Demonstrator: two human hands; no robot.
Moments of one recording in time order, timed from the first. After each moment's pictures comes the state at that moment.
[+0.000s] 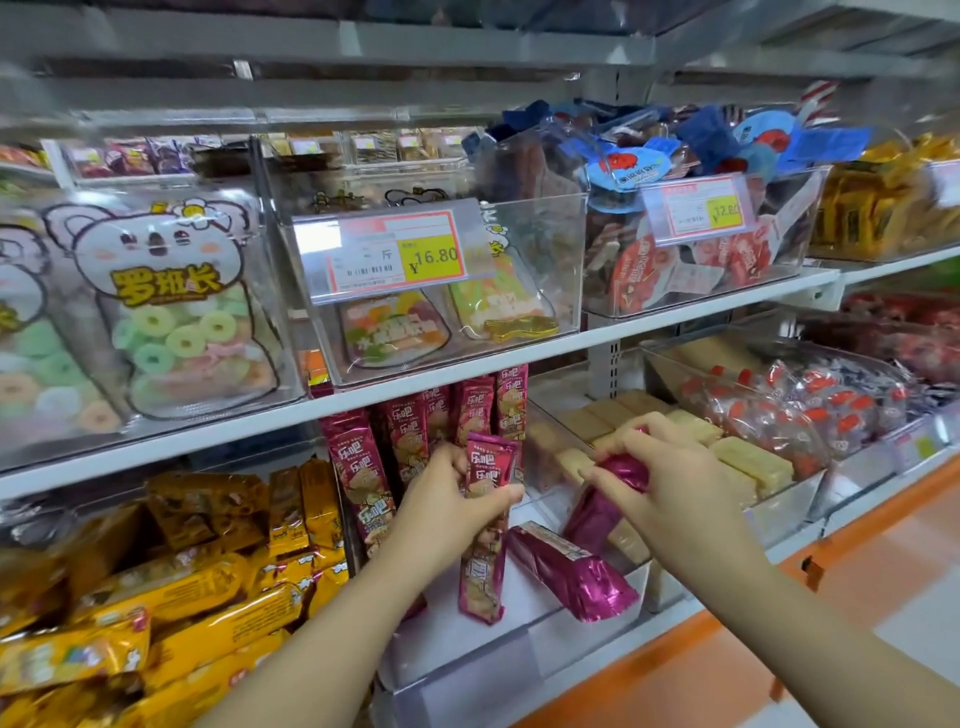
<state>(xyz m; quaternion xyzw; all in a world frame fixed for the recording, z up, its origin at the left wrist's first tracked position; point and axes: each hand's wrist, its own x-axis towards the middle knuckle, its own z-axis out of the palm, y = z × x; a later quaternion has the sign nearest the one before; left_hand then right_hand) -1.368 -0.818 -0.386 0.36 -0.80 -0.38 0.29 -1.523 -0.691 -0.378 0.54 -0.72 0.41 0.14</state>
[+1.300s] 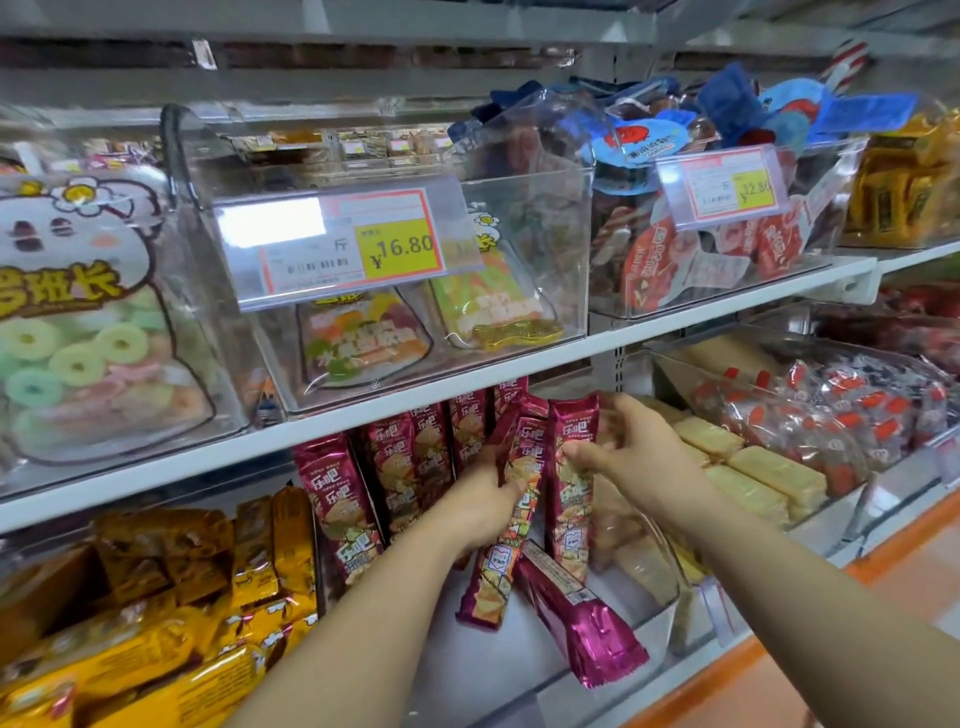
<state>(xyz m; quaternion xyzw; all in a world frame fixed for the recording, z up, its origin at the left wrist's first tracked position) -1.432 -0.874 -0.403 0.39 -0.83 -0.38 0.13 -1.564 -0.768 -0.384 0.46 -0.70 0.53 -0.12</state>
